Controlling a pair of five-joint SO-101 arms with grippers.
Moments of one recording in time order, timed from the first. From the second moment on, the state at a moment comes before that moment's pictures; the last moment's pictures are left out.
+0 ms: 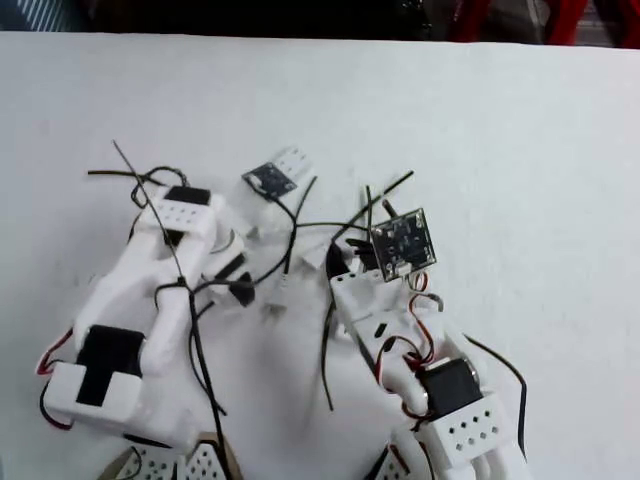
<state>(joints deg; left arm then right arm) 3.3 3.0 29.3 66.7 -34.9 -26.8 -77.0 73.3 40.6 -0.5</state>
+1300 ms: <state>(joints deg) -19.6 -85.8 82.3 55.6 -16.1 -42.3 -25.1 42.0 40.6 7.2</state>
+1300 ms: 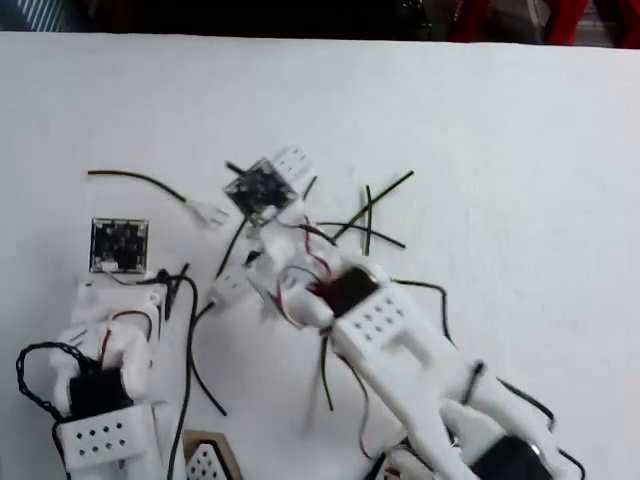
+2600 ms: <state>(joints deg) -19.9 -86.9 83.3 55.8 -16.1 -43.6 -2.2 34.6 28.7 4.1</state>
